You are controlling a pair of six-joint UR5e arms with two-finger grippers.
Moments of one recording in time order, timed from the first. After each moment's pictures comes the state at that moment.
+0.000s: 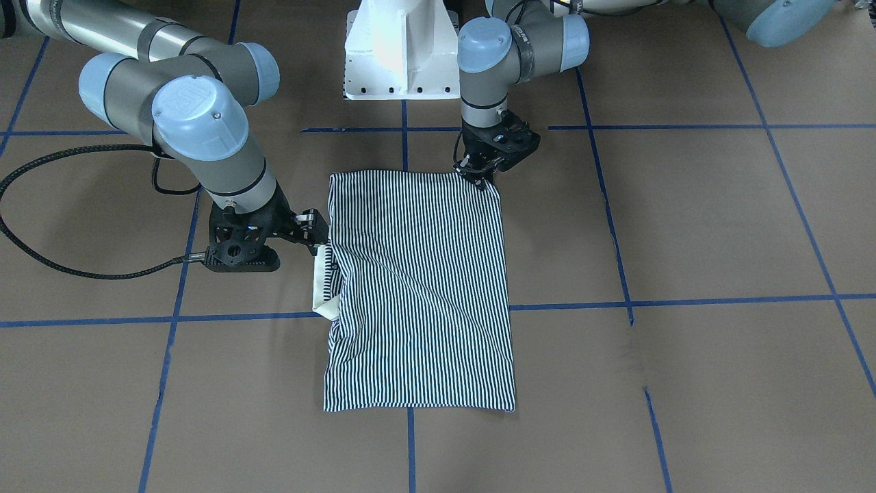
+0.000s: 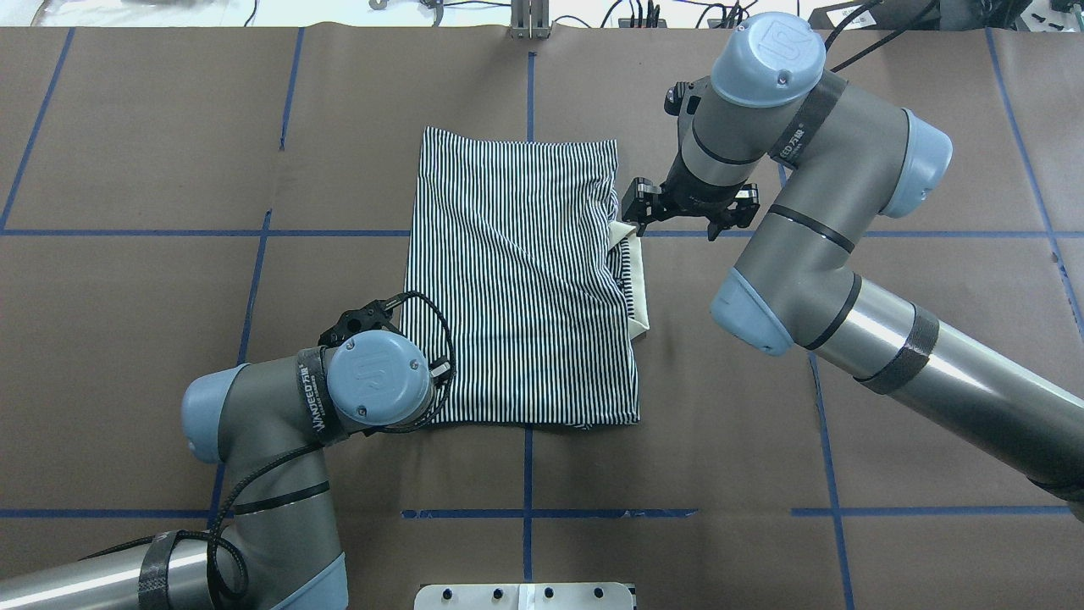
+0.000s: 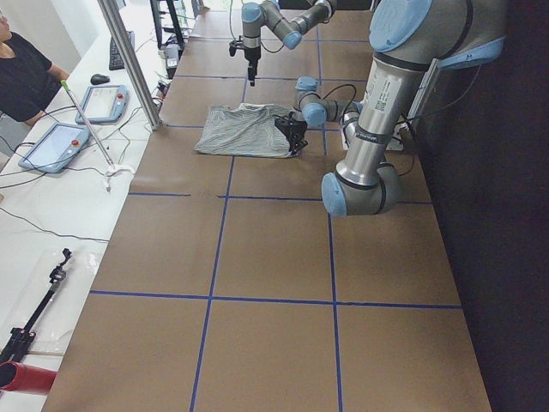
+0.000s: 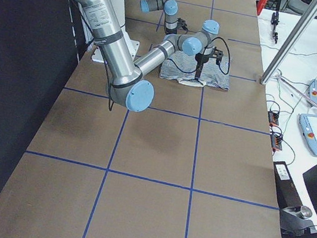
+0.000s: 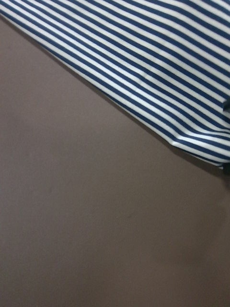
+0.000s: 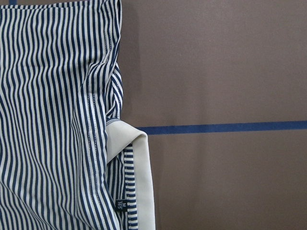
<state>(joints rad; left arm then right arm) -0.34 -2.11 -1.77 -1.54 -1.64 -1.96 0.77 -0.94 1.63 -1.61 2.07 1.04</state>
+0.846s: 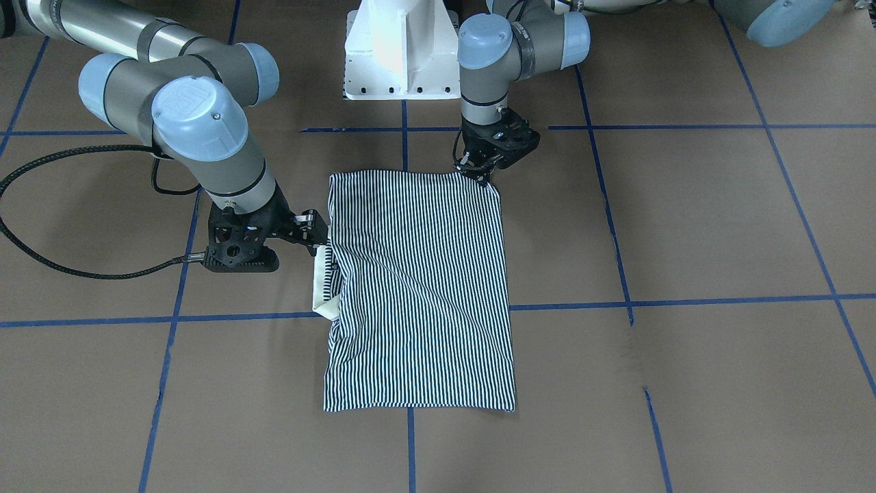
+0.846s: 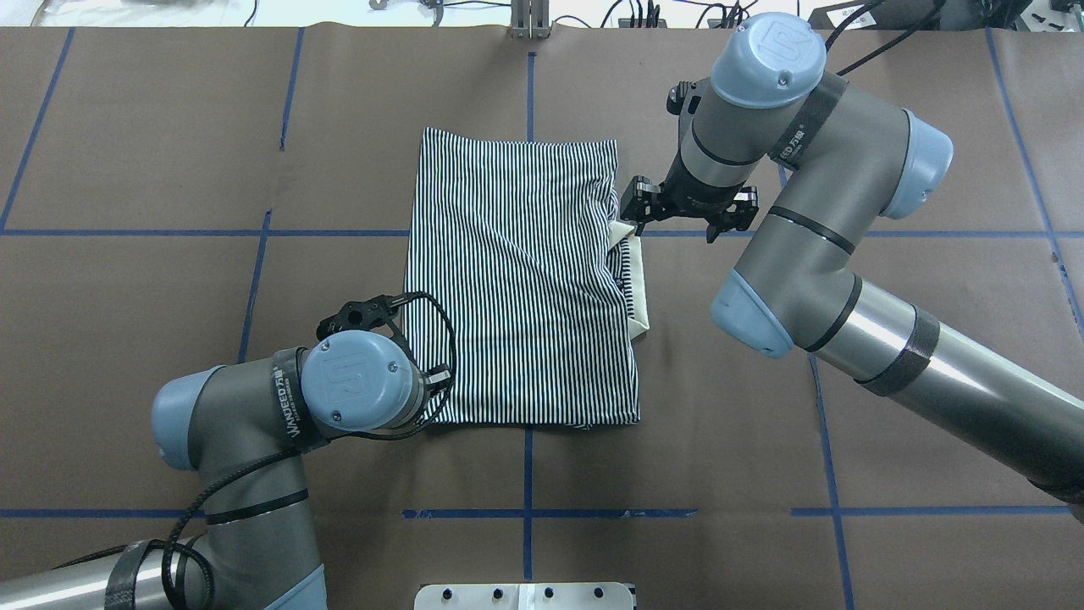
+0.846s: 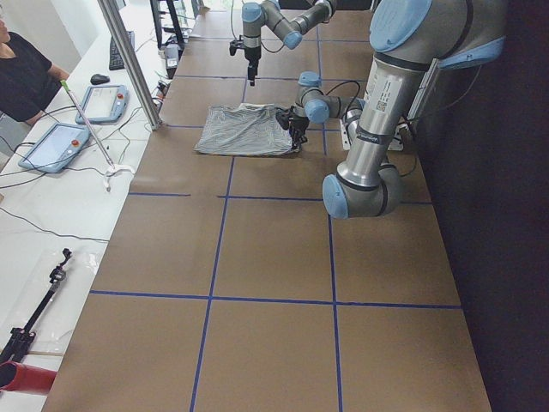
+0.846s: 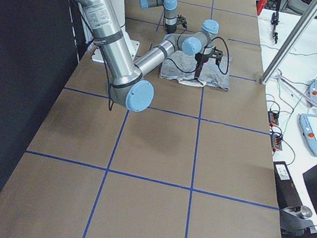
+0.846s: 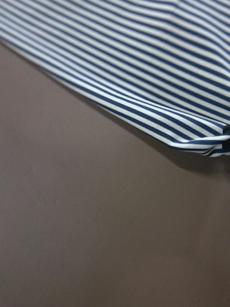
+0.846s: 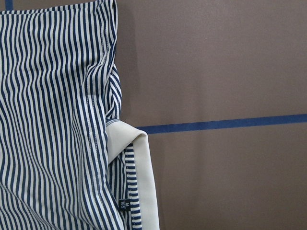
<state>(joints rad) -0.34 -2.08 -1.86 -1.52 -1.64 -1.76 0.76 -0.94 1.65 -1.61 2.07 1.11</state>
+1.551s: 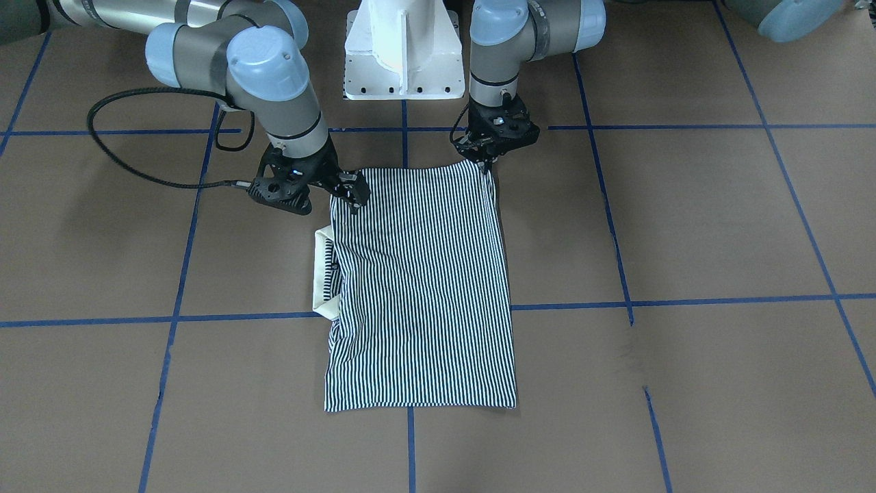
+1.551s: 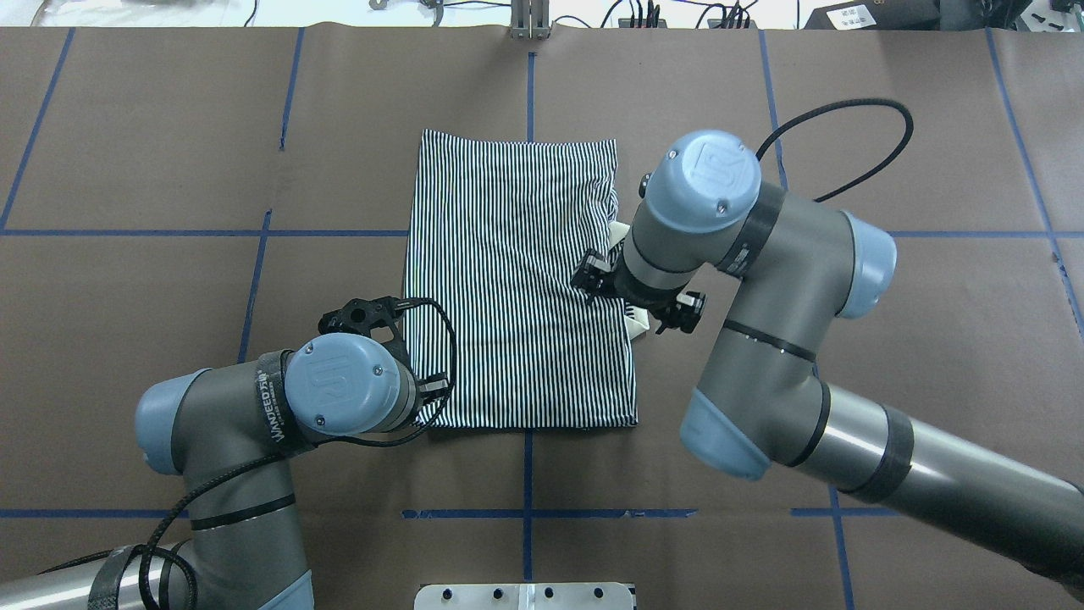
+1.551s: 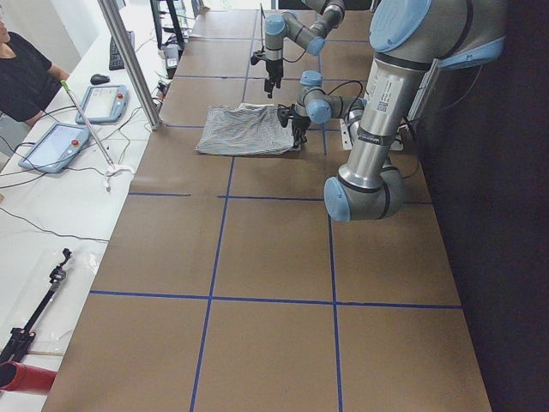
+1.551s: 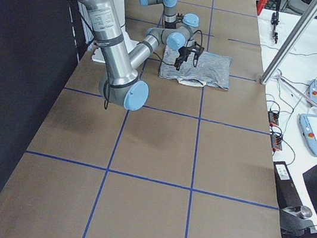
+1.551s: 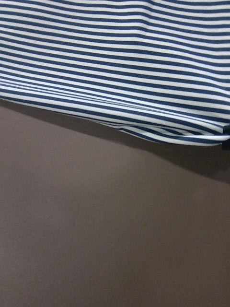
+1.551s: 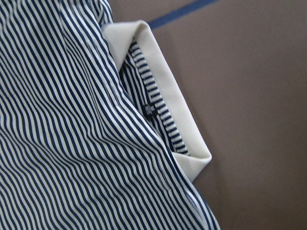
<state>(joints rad) -0.34 -2.06 -1.88 -1.53 -1.64 -1.64 0.54 -0.97 1.76 -1.60 1.93 1.65</state>
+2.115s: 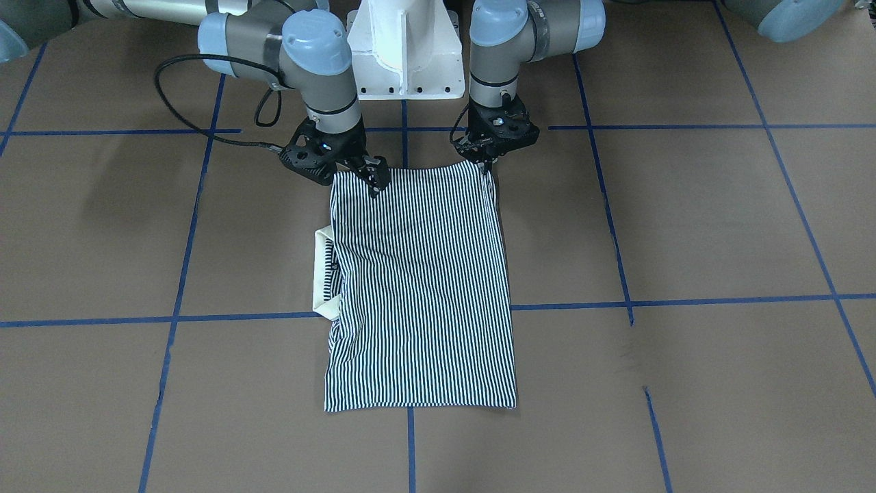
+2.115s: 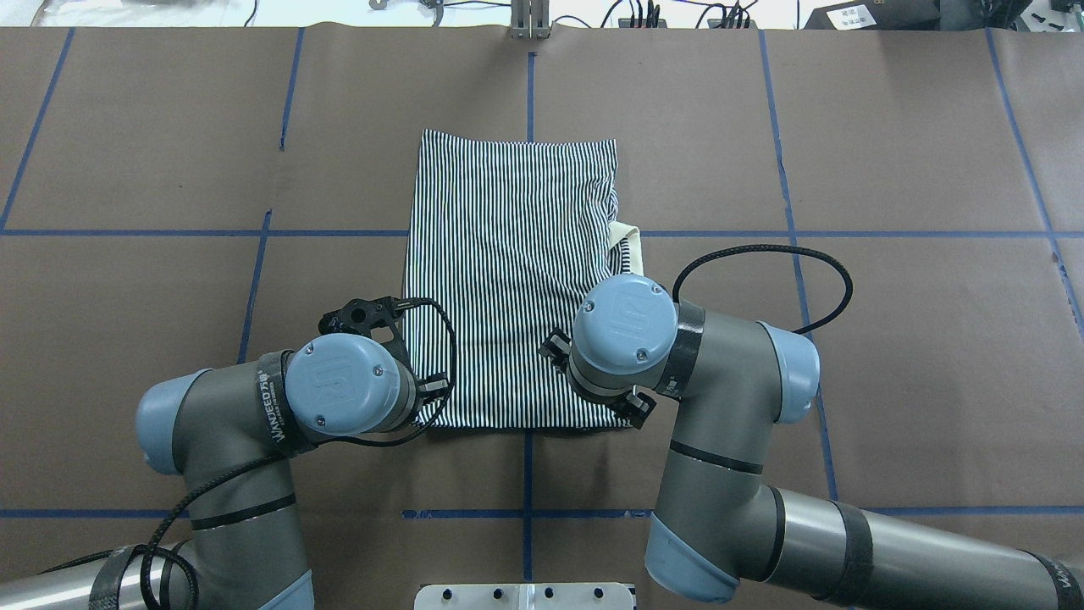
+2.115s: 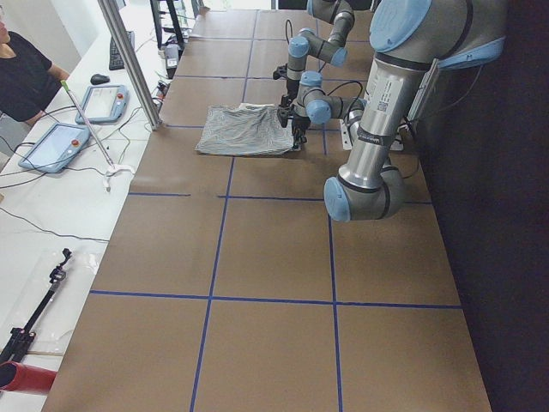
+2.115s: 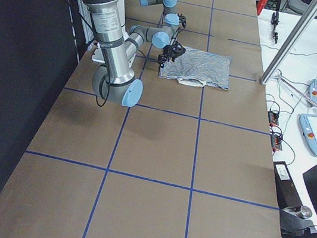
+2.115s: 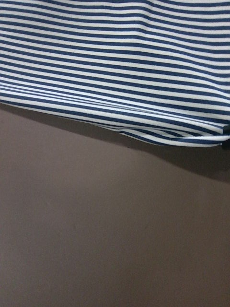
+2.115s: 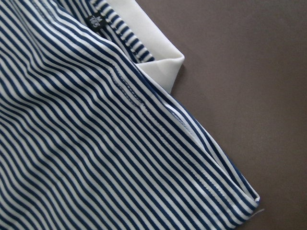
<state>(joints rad) -0.34 -2.06 -1.87 -1.54 -1.64 -1.63 0.38 -0.96 1.74 -1.60 1.78 1.99</state>
